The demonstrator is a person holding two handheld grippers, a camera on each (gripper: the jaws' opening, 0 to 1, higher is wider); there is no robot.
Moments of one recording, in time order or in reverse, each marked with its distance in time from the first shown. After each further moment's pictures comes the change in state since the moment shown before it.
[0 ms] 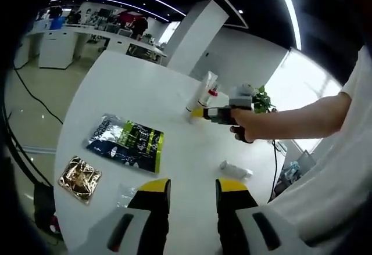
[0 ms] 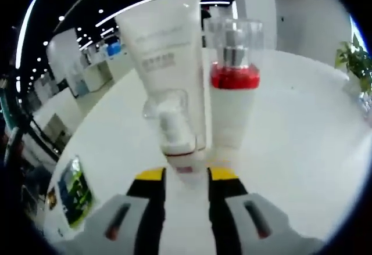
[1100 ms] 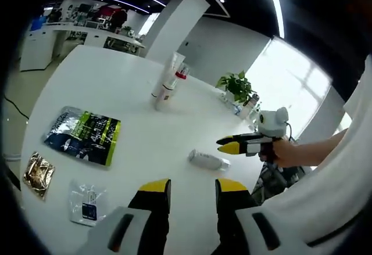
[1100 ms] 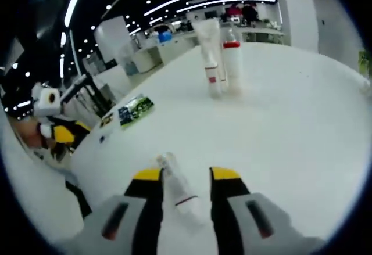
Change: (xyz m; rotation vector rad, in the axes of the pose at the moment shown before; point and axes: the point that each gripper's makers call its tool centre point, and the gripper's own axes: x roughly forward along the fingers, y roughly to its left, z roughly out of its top) left arm 0.039 -0.062 -0.029 0.054 0.082 -0.127; right arm -0.165 -0.008 -0.127 -0.213 0.113 0.356
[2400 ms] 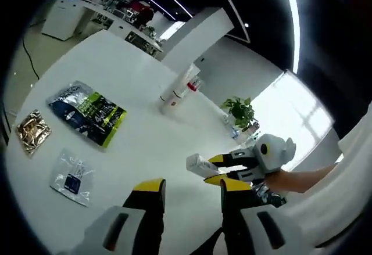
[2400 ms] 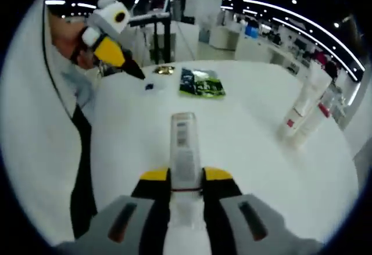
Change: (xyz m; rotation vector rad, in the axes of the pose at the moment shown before) left arm -0.009 -0.009 -0.003 -0.262 -0.107 -0.049; right arm 0.013 0.083 0.002 -0.727 0.115 0.258
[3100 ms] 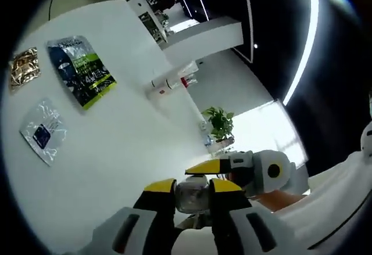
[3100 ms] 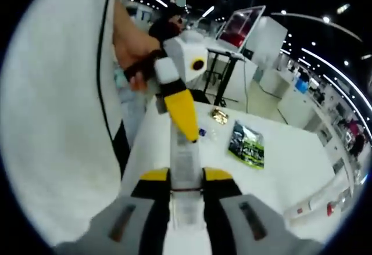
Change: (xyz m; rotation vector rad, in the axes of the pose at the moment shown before) left arm -0.005 -0.031 -0.008 -0.282 0.000 -0.202; right arm 0.001 0.068 0.075 -0.349 -0.139 0.231
